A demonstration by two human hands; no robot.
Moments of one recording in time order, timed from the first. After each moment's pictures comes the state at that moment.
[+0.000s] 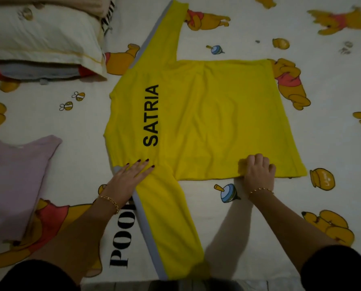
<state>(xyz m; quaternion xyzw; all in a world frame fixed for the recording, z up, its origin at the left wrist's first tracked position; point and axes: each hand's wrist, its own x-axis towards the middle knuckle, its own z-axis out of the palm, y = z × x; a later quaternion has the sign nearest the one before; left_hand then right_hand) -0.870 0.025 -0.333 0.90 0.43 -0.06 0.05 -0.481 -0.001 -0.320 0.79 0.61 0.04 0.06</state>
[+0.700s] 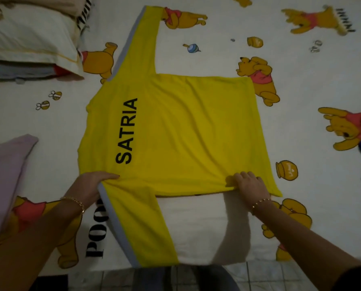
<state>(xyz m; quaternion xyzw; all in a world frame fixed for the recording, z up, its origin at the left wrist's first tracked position) -0.875 -0.002 -0.279 0.68 0.62 0.06 0.39 -0.412 -0.061 -0.290 0.68 0.70 -0.13 0.19</state>
